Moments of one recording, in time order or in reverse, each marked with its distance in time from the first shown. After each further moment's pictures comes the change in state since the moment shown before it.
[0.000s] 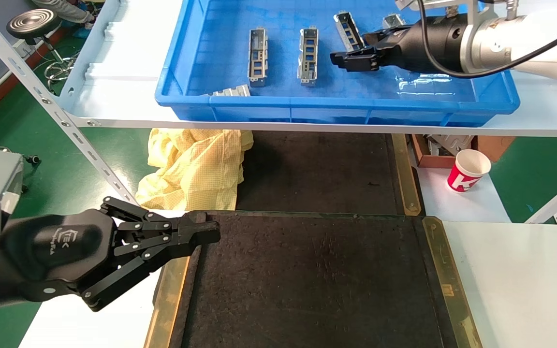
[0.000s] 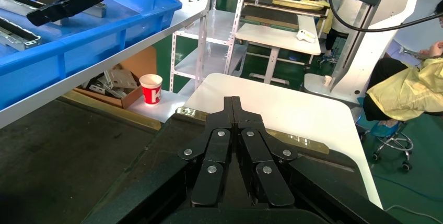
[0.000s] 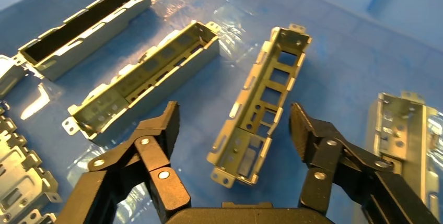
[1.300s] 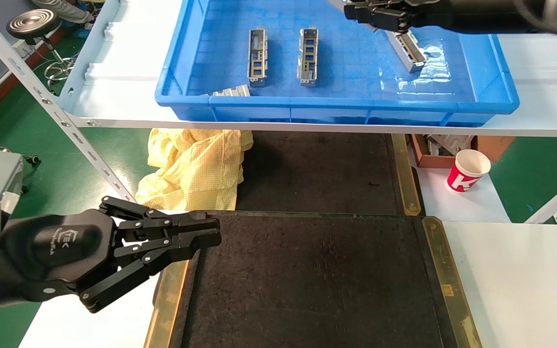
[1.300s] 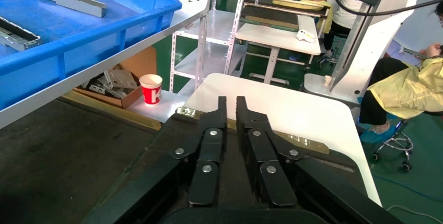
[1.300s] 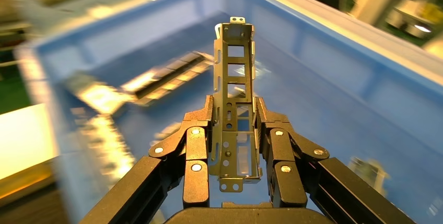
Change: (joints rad) left arm 0.000 0.000 0.000 0.000 0.000 0.000 0.000; right arm 0.097 0.143 0.034 0.050 0.053 -0.352 -0.097
